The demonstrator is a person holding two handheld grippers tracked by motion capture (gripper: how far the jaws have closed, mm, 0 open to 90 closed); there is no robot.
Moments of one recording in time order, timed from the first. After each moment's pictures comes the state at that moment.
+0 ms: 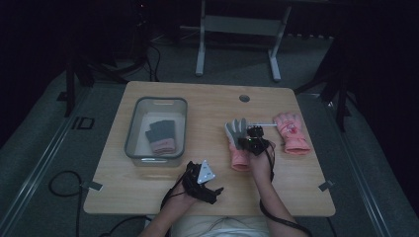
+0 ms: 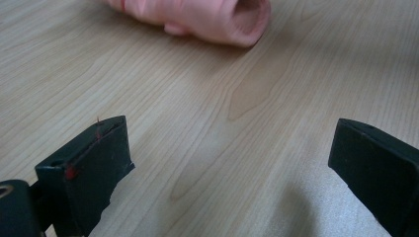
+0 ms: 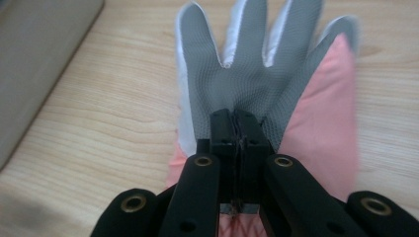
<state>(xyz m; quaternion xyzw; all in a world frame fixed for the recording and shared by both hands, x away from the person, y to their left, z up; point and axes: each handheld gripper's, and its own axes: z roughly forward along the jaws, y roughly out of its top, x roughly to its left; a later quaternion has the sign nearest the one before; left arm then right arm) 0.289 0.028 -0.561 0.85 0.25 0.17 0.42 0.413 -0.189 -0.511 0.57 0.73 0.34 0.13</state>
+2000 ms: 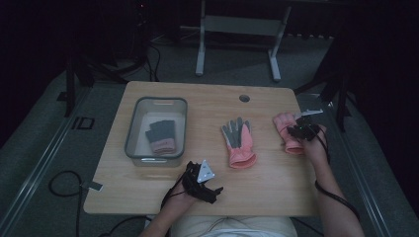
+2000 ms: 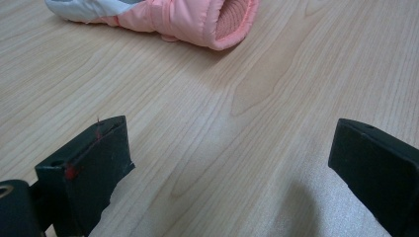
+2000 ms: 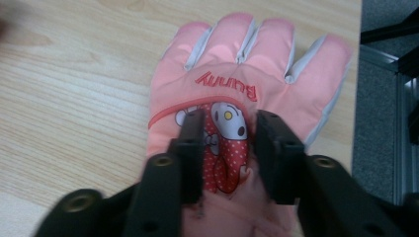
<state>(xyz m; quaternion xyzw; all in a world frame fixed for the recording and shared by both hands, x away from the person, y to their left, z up) 0.292 0.028 -0.564 0.85 0.26 0.17 0.42 0.491 -0.375 -0.519 0.51 0.78 0.25 0.25</state>
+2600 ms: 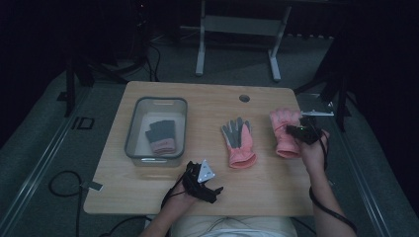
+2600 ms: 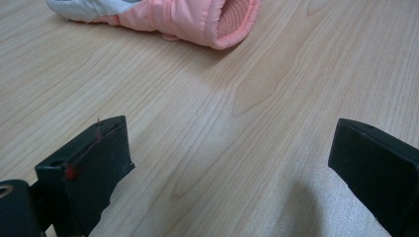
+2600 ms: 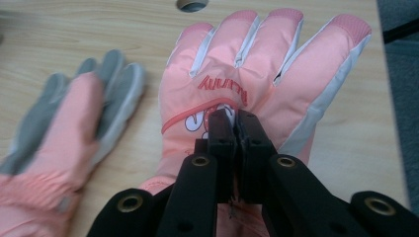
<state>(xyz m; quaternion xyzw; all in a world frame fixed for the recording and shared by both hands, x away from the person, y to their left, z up) 0.293 0.028 -0.565 0.85 0.26 0.17 0.41 0.433 -0.343 -0.467 0.56 0.72 0.34 0.21</state>
